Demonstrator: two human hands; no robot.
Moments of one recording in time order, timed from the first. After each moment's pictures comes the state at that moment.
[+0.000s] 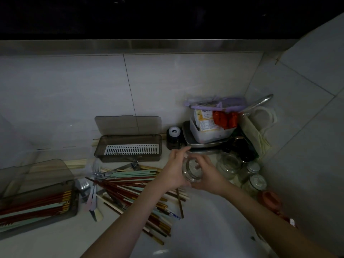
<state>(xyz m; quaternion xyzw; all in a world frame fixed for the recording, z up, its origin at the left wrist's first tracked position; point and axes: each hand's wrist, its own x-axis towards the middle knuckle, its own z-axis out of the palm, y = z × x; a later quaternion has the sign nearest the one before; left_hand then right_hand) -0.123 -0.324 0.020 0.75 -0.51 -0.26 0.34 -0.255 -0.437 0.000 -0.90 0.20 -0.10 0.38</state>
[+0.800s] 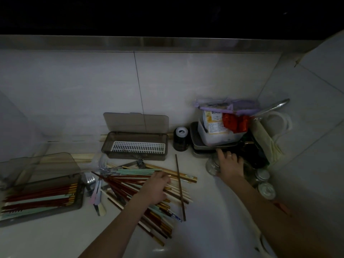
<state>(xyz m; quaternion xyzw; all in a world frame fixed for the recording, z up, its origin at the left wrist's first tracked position) -0.087 -0.270 -0.042 0.81 -0.53 -0.22 0.09 -0.246 -0.499 -0.018 -0.90 0.42 0.10 -0.03</state>
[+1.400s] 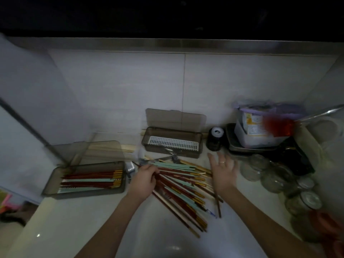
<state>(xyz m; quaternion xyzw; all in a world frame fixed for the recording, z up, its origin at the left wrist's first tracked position) -0.024 -0.136 -0.024 0.89 -0.37 -0.08 0.27 -0.173 -0.361 -0.012 -0.94 0.34 0.05 -0.02</state>
